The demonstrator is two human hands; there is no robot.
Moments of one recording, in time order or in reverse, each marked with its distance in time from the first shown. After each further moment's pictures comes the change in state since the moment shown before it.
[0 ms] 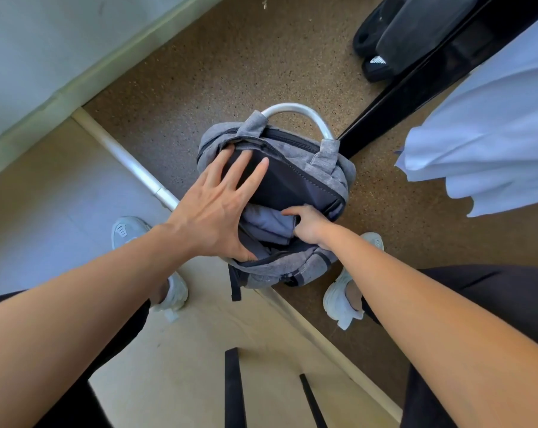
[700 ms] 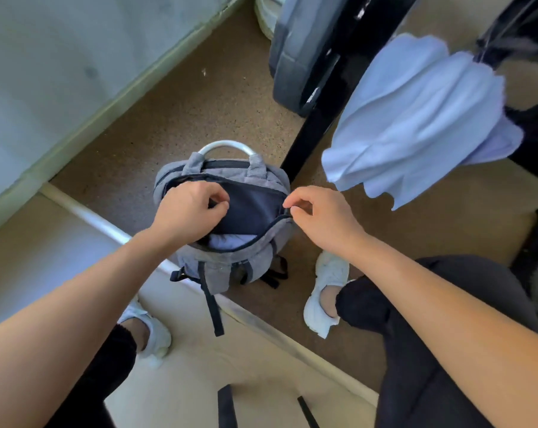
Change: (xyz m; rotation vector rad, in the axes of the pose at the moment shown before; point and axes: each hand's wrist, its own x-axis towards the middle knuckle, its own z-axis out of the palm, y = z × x) left_hand 0.044 0.029 -0.062 -0.402 0.147 -0.160; right_hand -0.165 -0.013 -0.106 -0.035 0.547 -0.391
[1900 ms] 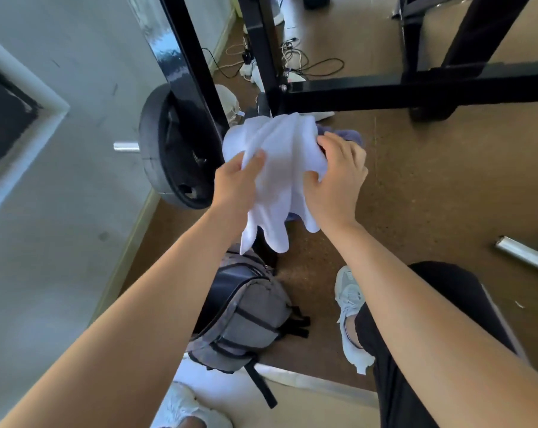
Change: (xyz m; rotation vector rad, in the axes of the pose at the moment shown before) left_hand 0.094 0.291 -0.009 -0.826 0.024 -0.087; right_hand 0.002 0.095 -0.126 0.266 1.116 0.234
